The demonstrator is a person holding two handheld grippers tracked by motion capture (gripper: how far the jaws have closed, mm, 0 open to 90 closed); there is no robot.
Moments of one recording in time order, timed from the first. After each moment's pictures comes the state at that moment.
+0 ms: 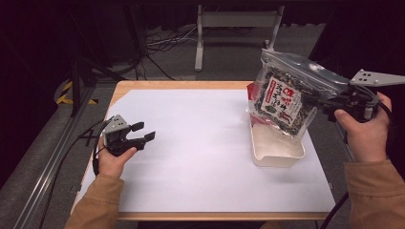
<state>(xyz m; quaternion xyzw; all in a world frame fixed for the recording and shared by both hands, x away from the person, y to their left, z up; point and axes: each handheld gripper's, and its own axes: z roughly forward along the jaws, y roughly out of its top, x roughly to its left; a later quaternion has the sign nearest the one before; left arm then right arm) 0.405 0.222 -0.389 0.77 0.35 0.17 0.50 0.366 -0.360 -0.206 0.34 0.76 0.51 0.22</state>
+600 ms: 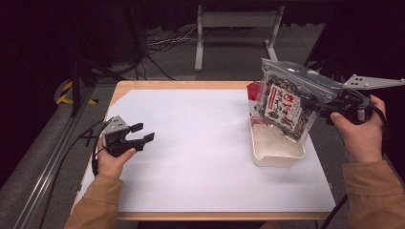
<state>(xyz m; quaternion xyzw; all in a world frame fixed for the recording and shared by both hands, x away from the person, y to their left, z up) 0.405 0.224 -0.392 0.78 0.35 0.17 0.50 0.374 -0.366 -0.224 0.37 0.77 0.47 0.22</state>
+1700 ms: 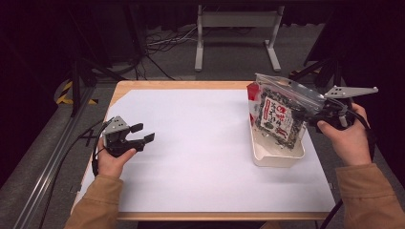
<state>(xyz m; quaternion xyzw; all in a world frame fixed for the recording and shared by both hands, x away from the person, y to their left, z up) 0.405 0.224 -0.393 0.78 0.35 0.17 0.49 0.385 -0.358 -0.260 0.39 0.79 0.43 0.19</state>
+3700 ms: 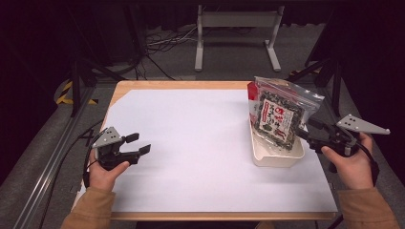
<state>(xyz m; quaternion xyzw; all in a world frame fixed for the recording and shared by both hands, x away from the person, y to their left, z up) 0.362 0.235 -0.389 0.78 0.33 0.16 0.50 0.342 -0.385 -0.325 0.40 0.71 0.51 0.27</state>
